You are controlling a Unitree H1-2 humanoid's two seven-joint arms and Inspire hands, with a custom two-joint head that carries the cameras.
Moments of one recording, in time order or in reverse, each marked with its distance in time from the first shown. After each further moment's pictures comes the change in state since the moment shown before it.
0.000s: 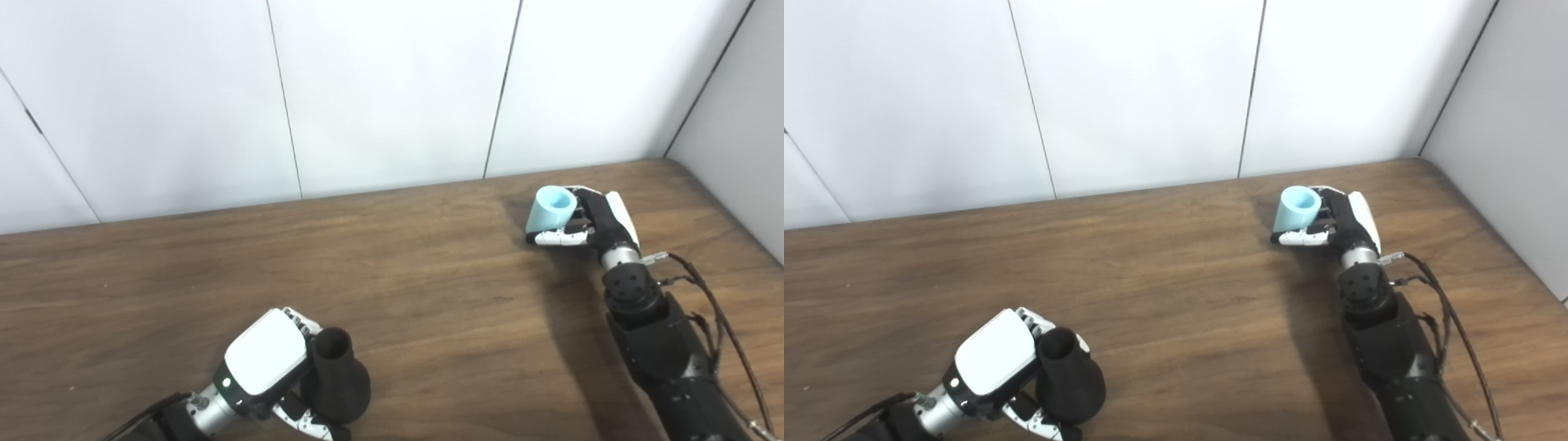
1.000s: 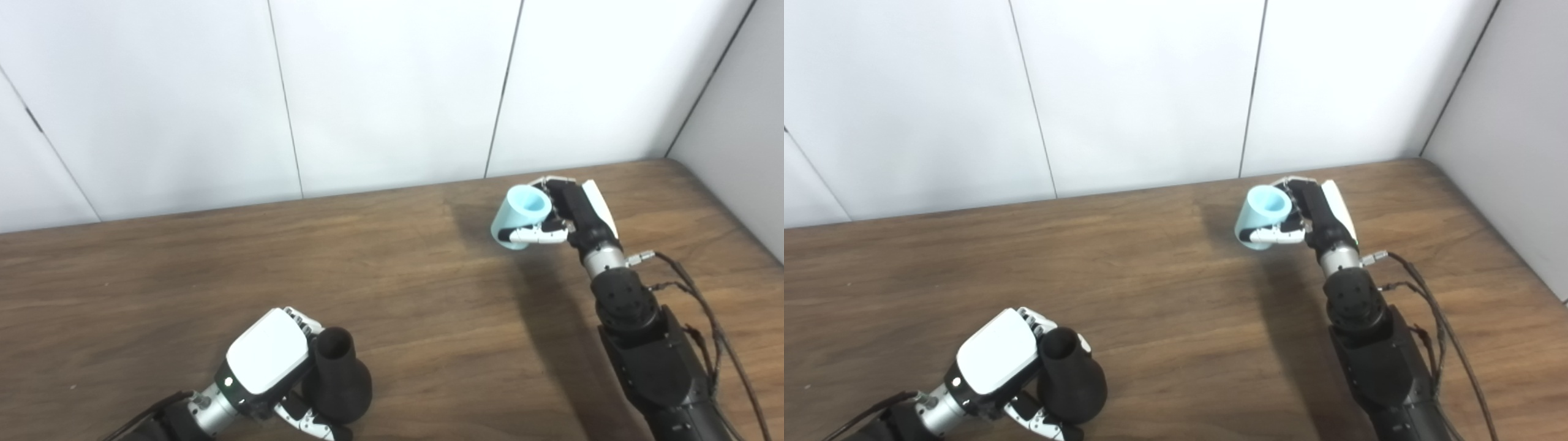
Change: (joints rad) left arm -0.005 -0.018 0.008 0.001 -0.004 0.000 -0.030; right arm 0.081 0.028 0.019 -0.327 0.023 -0.005 0.125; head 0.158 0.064
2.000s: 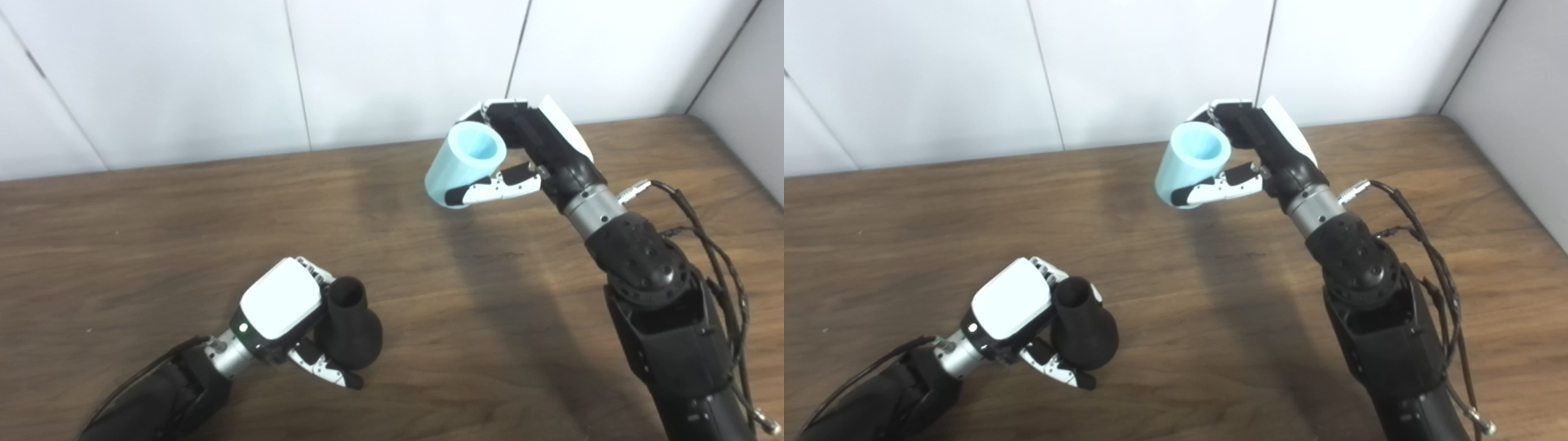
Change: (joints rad) left arm -0.003 -0.036 0.011 0.003 0.012 0.031 -0.035; right arm 0.018 0.027 0.122 -0.552 0.034 0.186 0.273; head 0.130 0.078
